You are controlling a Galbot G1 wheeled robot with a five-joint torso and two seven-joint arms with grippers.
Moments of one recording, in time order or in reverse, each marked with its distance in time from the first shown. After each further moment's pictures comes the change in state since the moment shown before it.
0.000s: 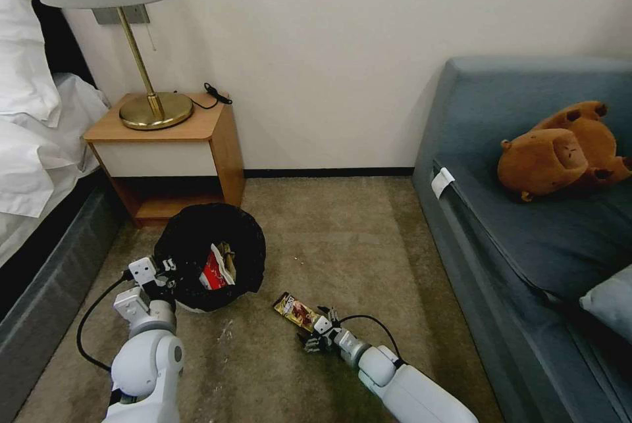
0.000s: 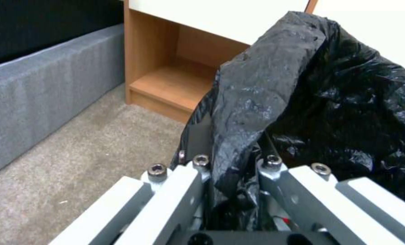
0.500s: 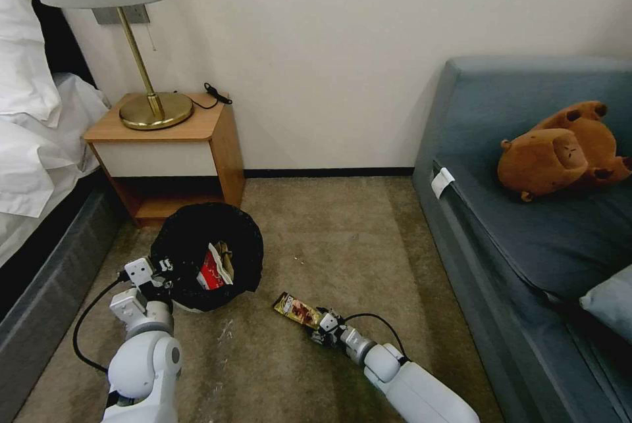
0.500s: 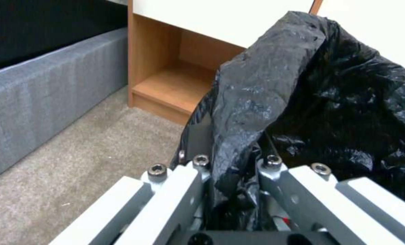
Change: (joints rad) left arm -0.001 0.001 -0.002 -0.008 -0.006 -0.001 -0.011; right arm 0.010 0.014 0.052 -0.054 -0.017 0.067 -0.017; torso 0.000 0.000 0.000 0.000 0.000
